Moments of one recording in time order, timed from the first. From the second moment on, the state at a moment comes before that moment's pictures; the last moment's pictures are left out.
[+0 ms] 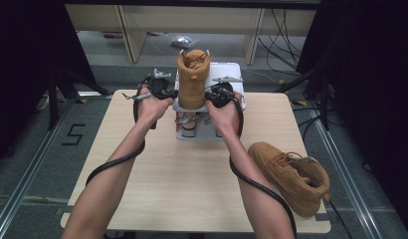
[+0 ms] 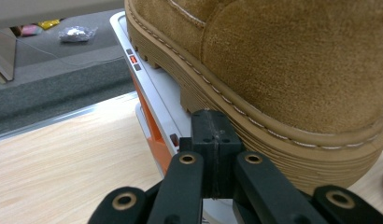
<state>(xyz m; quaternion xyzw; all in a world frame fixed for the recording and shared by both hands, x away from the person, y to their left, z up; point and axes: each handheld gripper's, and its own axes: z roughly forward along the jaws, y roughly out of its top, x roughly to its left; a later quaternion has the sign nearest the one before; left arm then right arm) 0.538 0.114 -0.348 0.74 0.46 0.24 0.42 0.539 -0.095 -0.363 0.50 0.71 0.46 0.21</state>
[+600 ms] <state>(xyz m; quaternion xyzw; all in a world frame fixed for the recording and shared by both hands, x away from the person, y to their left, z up) 0.503 0.145 -0.350 0.72 0.43 0.30 0.45 0.503 -0.160 -0.324 0.51 0.74 0.36 0.25</state>
